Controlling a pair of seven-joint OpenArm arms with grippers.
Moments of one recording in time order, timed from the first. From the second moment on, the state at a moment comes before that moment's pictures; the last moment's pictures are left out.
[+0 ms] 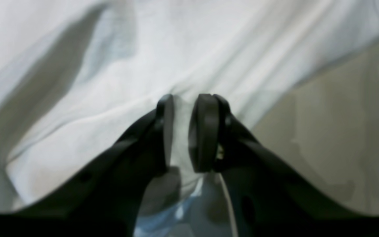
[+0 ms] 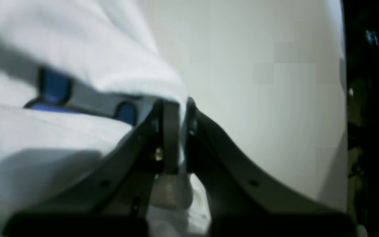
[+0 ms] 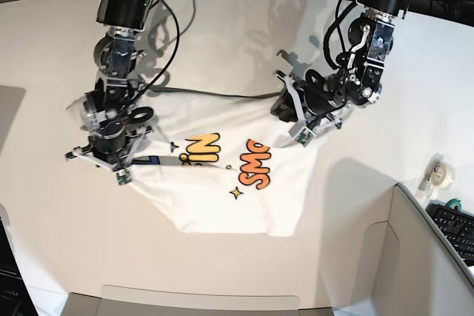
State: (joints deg) left arm -2.7 -19.2 14.9 83.5 -26.6 -27.8 43.8; right arm 12.7 -3.0 16.0 84.5 -37.4 21.6 -33.6
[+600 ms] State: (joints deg) left arm 4.7 -23.9 15.2 84.8 -30.4 -29.3 36.6; right arm 20.8 9.9 24.5 74.2 -37.0 22.6 -33.2
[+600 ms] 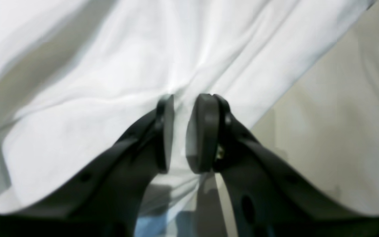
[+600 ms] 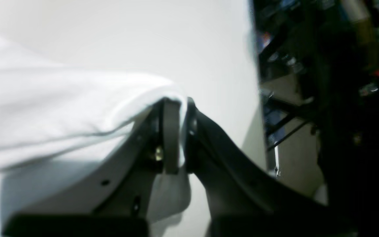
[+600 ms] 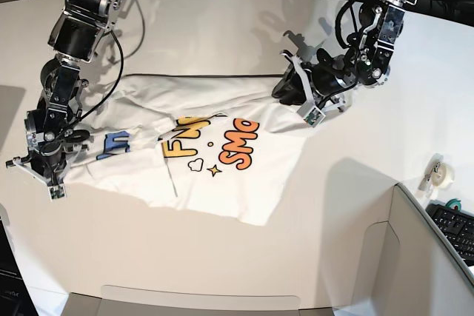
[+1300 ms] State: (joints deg) left arm 9.9 -26.7 15.3 89.6 -31.8 -30.4 36.2; right arm 29.8 22.3 29.1 50.3 -34.5 25.8 -30.0
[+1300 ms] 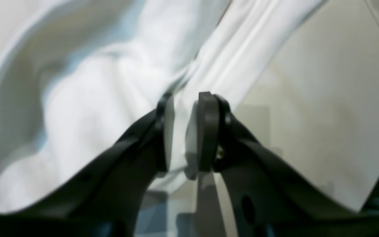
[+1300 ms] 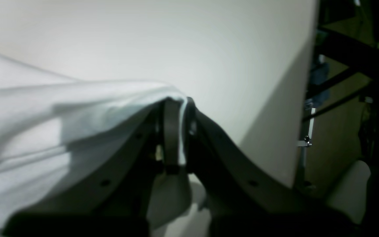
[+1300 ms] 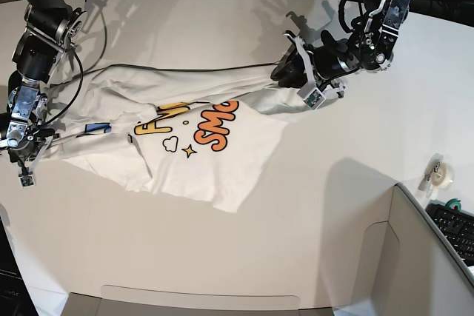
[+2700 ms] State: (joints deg) left arm 19.4 -26.6 6.6 117.4 -24.6 -28.0 46.4; right arm 23.2 21.1 25.0 52.7 -26.9 20.8 -28.8
